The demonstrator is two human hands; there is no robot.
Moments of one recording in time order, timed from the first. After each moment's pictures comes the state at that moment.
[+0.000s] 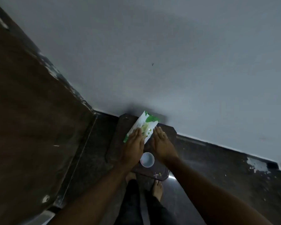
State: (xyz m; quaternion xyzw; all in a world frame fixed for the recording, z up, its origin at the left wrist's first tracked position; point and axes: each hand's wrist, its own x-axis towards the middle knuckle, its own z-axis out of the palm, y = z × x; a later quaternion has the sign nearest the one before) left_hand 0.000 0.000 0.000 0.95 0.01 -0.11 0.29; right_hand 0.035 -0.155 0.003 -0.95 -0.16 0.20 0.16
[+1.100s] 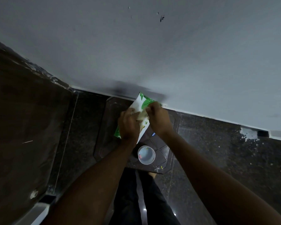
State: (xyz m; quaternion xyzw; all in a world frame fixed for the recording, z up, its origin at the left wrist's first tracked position) left_hand 0.093 -0.003 -0.126 0.94 0.14 -0.01 0.32; right_hand 0.133 -0.109 -0.047 -0.90 0.09 0.20 0.38
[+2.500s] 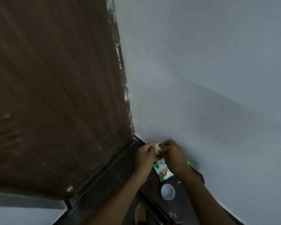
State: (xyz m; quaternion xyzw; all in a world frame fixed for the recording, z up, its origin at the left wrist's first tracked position) left_hand -0.052 0.018 0.175 0.57 0.36 0.12 0.73; right_hand 0.020 -0.081 0.190 -0.87 -0.29 0.19 0.35
